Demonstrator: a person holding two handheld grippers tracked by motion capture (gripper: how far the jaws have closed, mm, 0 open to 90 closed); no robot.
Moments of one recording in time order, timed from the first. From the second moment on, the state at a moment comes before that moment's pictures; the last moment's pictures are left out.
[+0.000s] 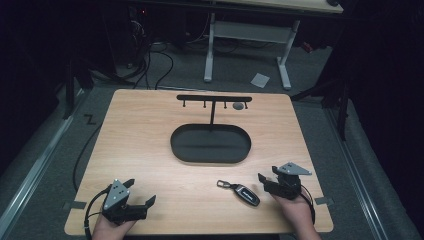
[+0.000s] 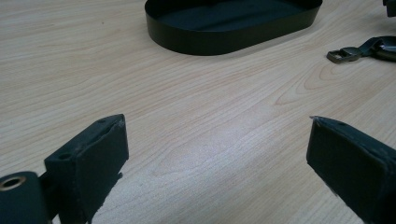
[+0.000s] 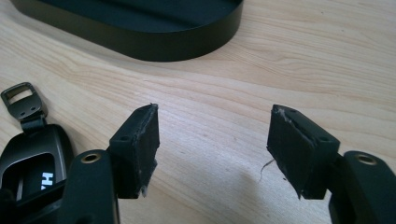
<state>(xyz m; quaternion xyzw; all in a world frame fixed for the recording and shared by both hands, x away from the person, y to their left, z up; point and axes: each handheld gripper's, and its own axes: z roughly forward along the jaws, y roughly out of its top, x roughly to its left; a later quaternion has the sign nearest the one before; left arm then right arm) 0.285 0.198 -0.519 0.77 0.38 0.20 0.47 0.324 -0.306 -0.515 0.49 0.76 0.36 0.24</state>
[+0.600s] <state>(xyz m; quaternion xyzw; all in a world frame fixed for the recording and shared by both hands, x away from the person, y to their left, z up) 0.289 0.195 -0.520 0.77 0.37 0.19 0.48 0.344 -0.281 -0.501 0.47 0.83 0.22 0.18</state>
